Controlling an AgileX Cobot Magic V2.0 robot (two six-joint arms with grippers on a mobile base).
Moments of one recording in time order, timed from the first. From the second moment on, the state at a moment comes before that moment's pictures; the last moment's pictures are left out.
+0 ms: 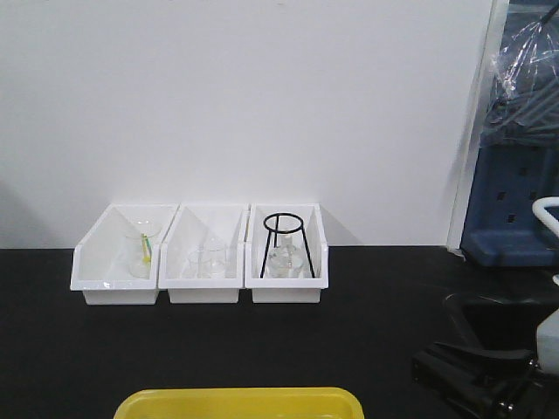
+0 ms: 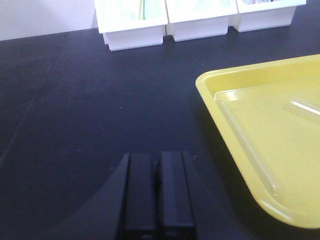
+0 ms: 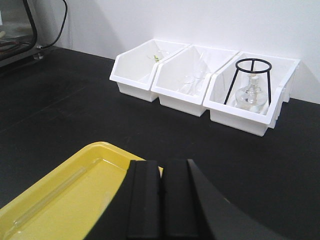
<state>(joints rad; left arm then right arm) -0.11 -0.01 0.03 0.14 0.37 -0.14 0.37 0.87 -0.58 -1.77 -0.29 1.78</state>
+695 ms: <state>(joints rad) -0.11 -0.01 0.03 0.14 0.38 -0.14 0.37 0.87 -0.58 -1.67 -0.26 1.68</state>
